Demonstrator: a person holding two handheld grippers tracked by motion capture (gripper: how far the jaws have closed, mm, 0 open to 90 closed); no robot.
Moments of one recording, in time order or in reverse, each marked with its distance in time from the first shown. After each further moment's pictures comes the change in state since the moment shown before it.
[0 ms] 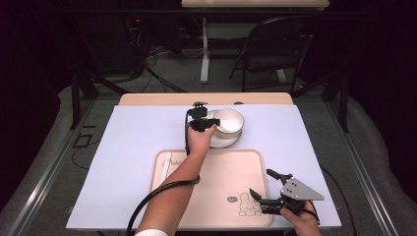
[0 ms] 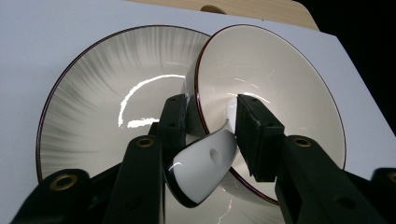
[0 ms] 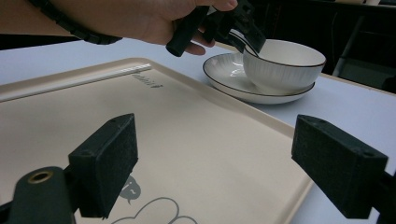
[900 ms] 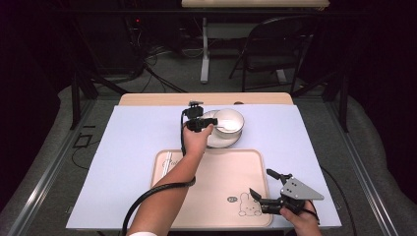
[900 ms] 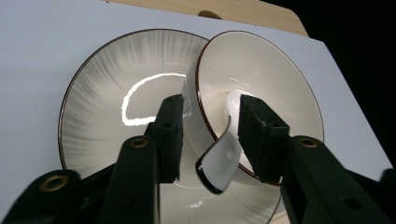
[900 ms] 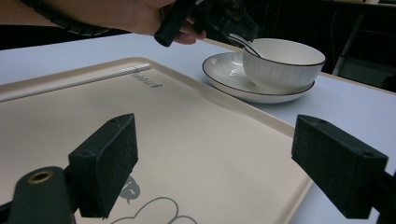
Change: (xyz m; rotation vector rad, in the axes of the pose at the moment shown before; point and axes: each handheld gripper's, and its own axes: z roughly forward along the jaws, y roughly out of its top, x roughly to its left) left arm 0.003 -0.001 -0.020 -0.013 -0.029 -0.024; right arm 0.000 0.000 0.000 0.003 -0.001 0.007
